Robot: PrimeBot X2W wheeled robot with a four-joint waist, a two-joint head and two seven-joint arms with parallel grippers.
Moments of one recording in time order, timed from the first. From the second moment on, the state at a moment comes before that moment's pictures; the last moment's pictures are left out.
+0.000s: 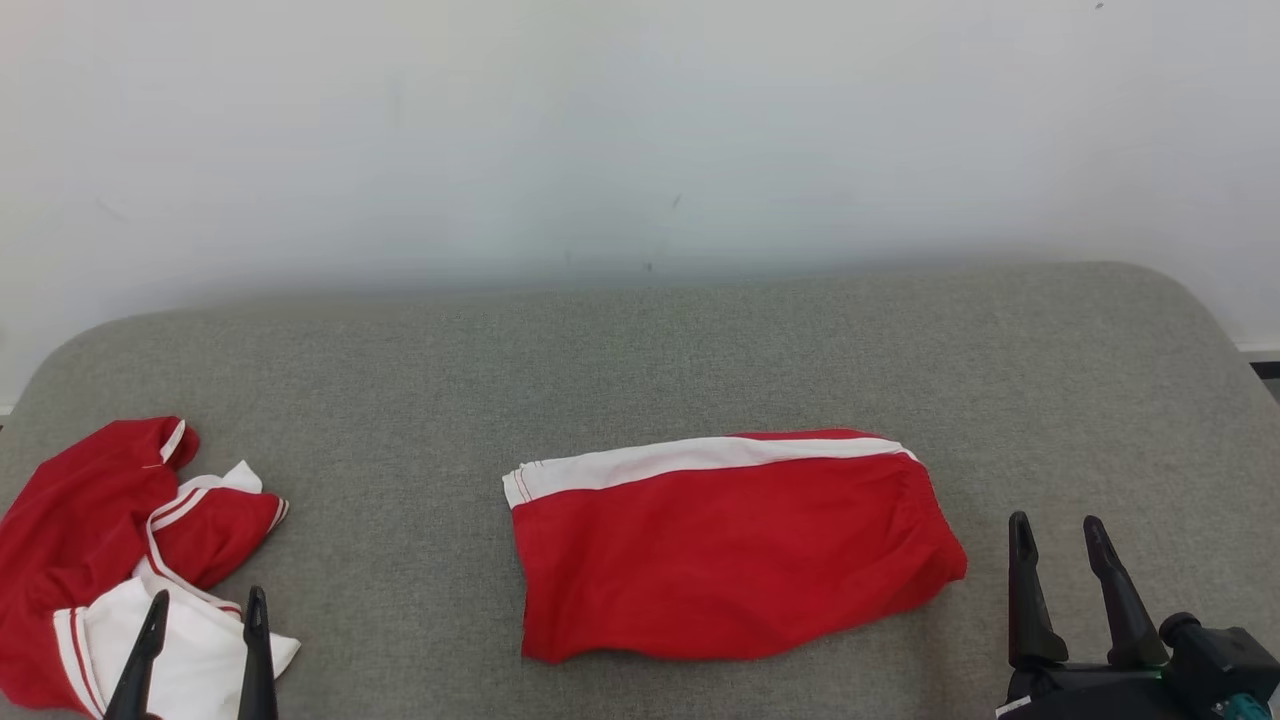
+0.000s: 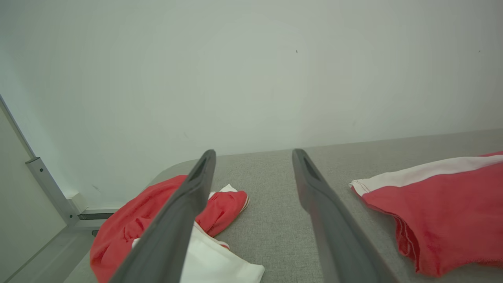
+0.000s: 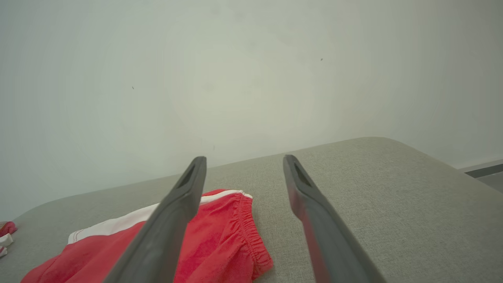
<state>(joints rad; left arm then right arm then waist) 0.10 0.27 -0.01 0.02 -0.18 0.03 -0.26 0.02 -0.10 -0.09 0.14 0.27 0.13 -0.26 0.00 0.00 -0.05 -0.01</state>
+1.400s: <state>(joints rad) 0.04 0.15 -0.03 0.16 -0.06 -0.12 -0.26 -0.45 -0.27 0.06 0.96 0.18 0.13 -0.15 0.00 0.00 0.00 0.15</state>
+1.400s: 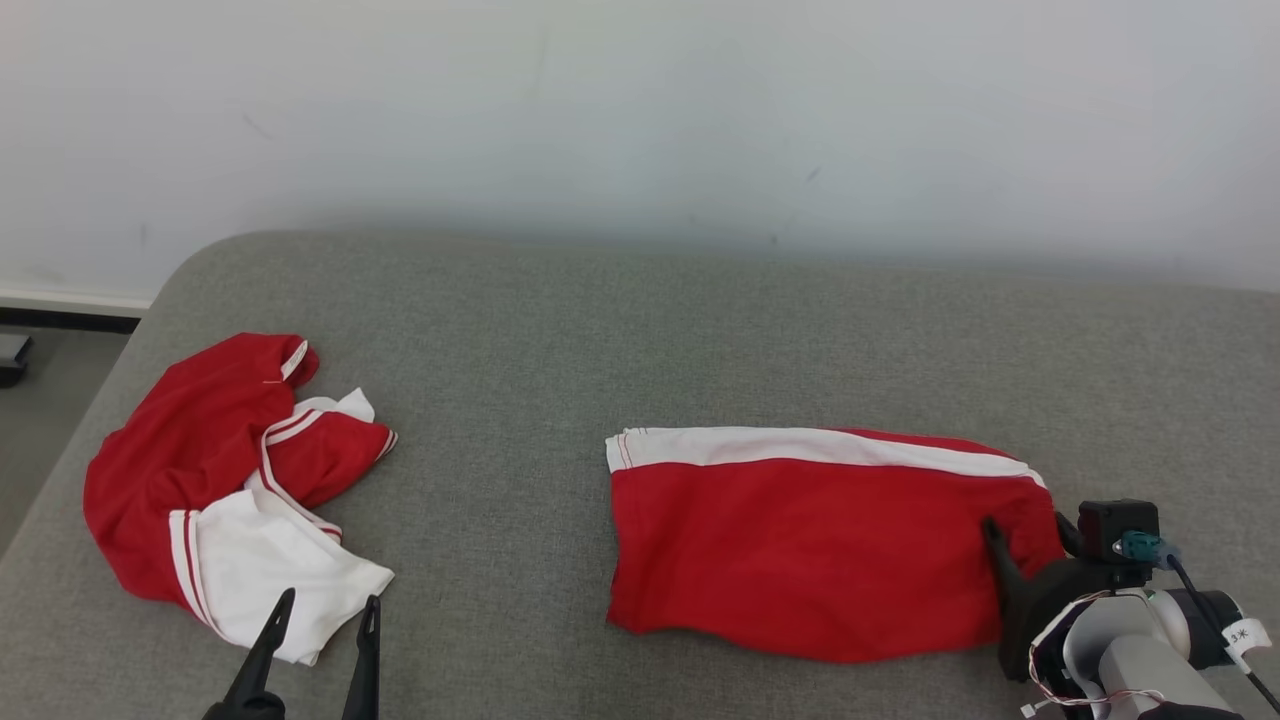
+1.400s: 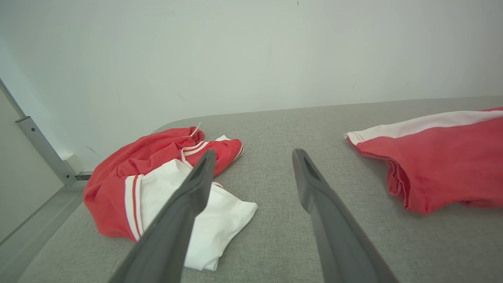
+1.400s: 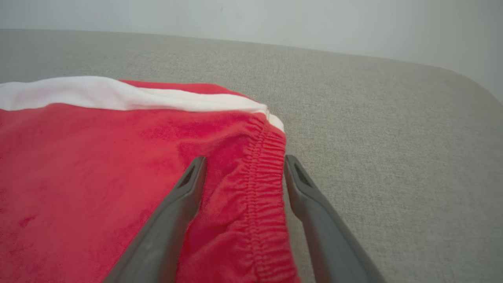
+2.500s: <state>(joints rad) 0.04 0.15 0.02 0.16 -0.06 -0.13 -0.26 -0.60 -0.46 0.12 1.24 0.33 0.13 -0.14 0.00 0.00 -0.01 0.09</state>
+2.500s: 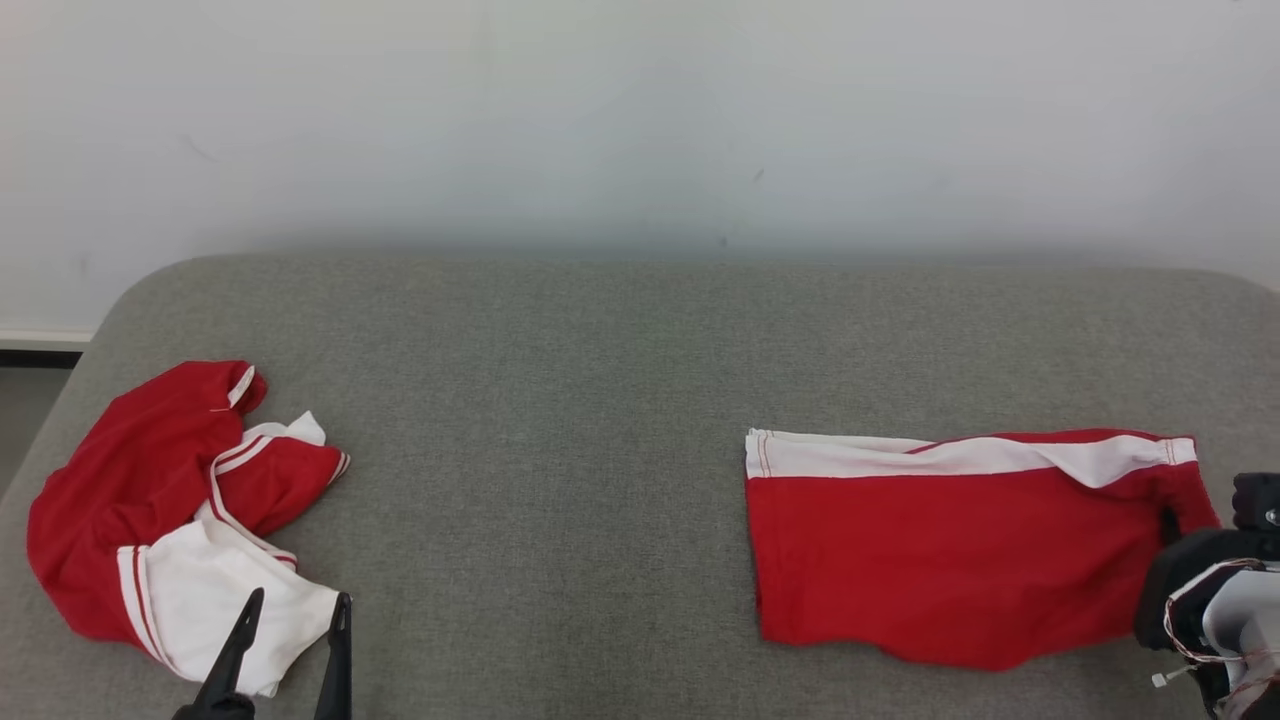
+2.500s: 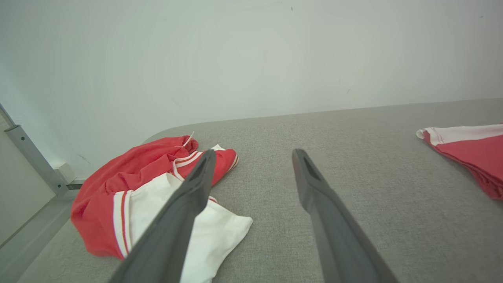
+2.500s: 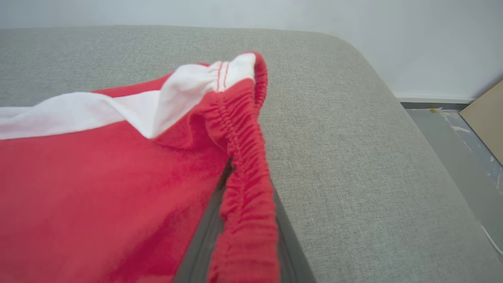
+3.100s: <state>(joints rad) 0.08 0.12 0.07 0.15 -0.05 -0.12 -0.26 -0.52 -0.36 0.28 0.70 0.88 0.13 0.26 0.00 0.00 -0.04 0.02</state>
